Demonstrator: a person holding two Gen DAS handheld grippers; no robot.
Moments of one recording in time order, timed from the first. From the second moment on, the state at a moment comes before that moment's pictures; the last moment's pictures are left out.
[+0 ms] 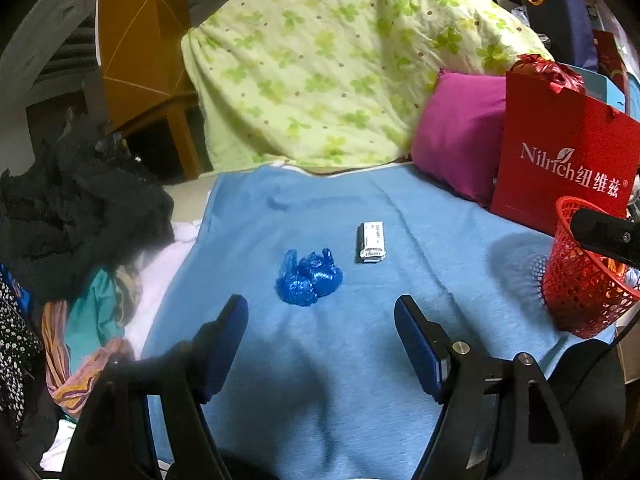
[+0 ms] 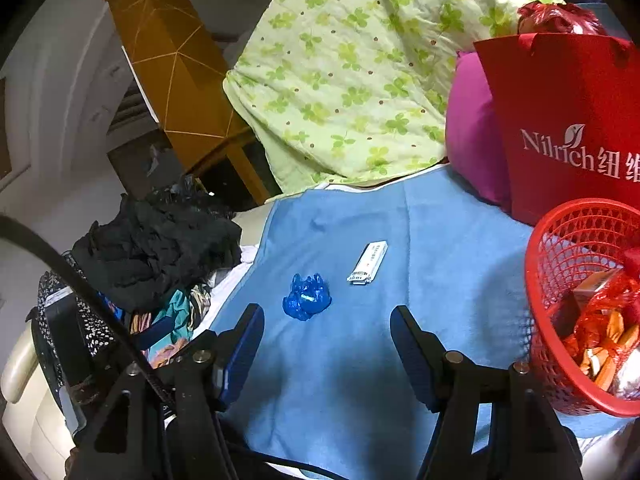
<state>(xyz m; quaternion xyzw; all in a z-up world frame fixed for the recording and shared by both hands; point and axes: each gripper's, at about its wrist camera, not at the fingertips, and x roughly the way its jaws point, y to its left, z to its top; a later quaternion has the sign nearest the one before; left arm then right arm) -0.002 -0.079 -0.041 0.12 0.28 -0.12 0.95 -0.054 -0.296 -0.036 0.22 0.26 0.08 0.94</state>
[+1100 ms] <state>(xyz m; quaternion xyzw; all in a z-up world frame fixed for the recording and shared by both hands) 0.065 -0.042 -0.086 0.11 0.33 -0.08 0.93 0.042 -0.283 -0.083 0.19 0.32 0.06 0.93</state>
